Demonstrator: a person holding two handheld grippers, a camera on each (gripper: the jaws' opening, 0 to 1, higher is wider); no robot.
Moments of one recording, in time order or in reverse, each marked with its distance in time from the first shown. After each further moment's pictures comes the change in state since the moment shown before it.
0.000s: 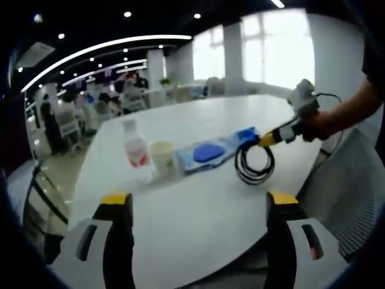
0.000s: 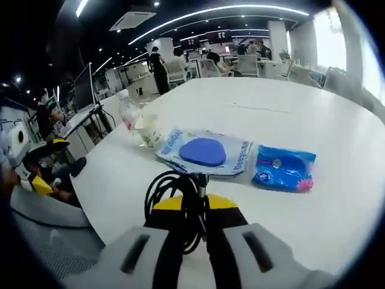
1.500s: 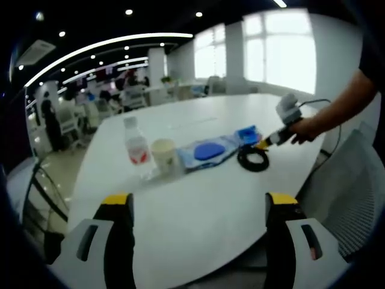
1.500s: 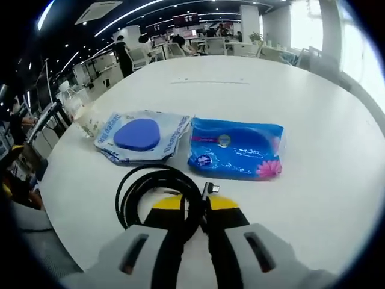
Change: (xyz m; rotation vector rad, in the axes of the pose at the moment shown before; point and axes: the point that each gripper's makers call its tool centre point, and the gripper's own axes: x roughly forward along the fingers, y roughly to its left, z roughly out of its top) left arm -0.001 -0.001 -0.001 -0.011 0.013 0.005; right arm 0.026 -0.093 -0.041 0.068 0.118 -0.195
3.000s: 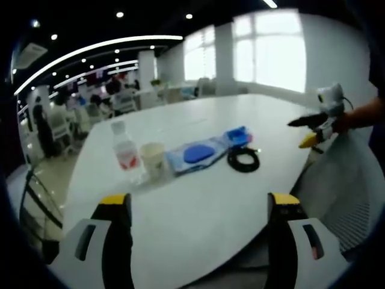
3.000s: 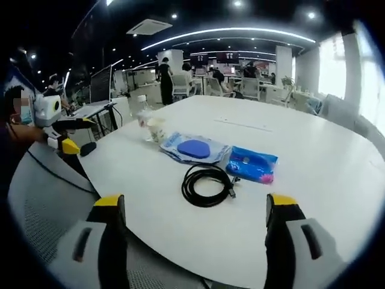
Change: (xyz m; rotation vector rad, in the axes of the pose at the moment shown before) left arm 0.004 -0.013 0.002 0.032 -0.016 -0.076; right arm -0.148 0.050 -0.016 -0.213 -0.248 0.149
